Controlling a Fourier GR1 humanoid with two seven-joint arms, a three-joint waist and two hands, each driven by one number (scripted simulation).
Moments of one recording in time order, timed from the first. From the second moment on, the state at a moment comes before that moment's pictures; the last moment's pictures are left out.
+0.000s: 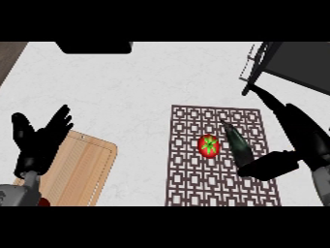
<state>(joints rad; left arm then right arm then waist) -0.10 0.39 -0.14 -1.40 0.34 0.16 0.28 -0.31 -0.58 0.36 -1.89 0.11 0.04 0.79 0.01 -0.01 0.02</state>
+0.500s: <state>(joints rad) -0.09 0.39 -0.12 -1.39 0.33 0.15 0.27 -0.44 -0.44 0.50 -1.80 0.25 0.07 1.00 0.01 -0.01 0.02</state>
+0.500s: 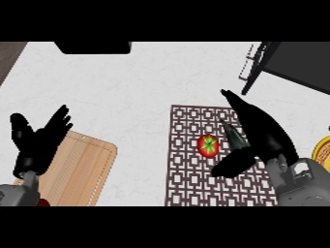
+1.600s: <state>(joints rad) -0.09 0.36 -0.10 -1.40 0.30 0.14 0.29 -0.41 -0.27 0.58 -1.62 0.53 0.07 1.04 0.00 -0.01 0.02</state>
